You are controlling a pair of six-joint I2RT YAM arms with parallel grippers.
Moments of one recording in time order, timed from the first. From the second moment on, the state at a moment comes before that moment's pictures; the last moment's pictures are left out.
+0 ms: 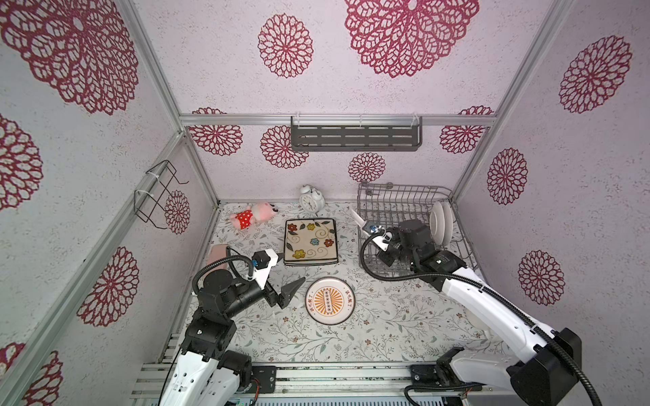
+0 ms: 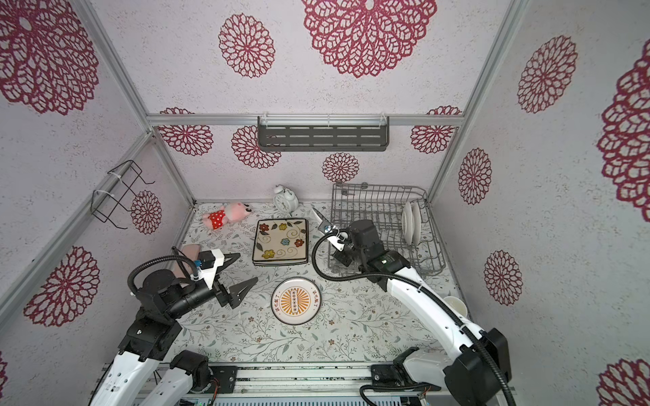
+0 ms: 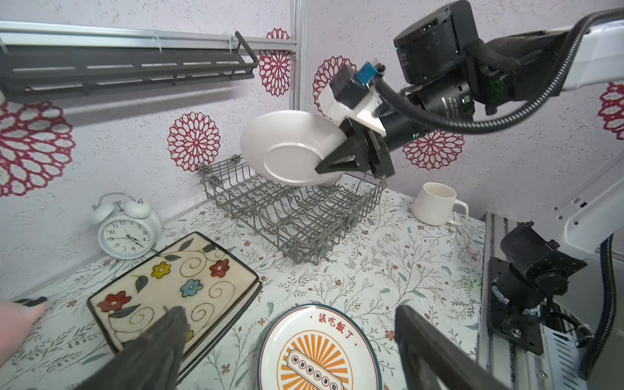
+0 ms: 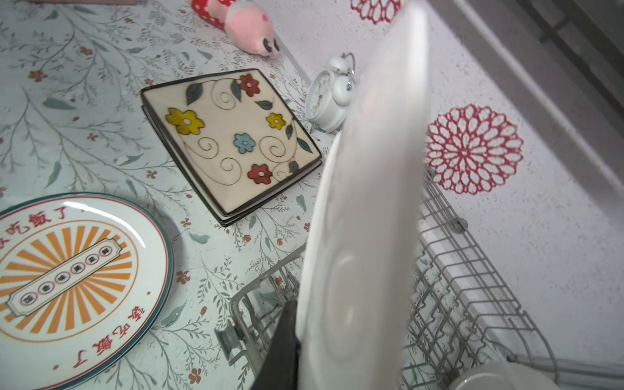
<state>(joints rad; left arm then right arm) -0.27 0.56 0.64 -0.20 0.61 0.07 0.64 1.22 1.07 -0.37 0.03 -0.55</state>
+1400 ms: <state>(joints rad) -0.27 0.48 0.59 -0.25 0.56 0.11 1.36 1.53 0.77 -0.07 0.78 -0.85</state>
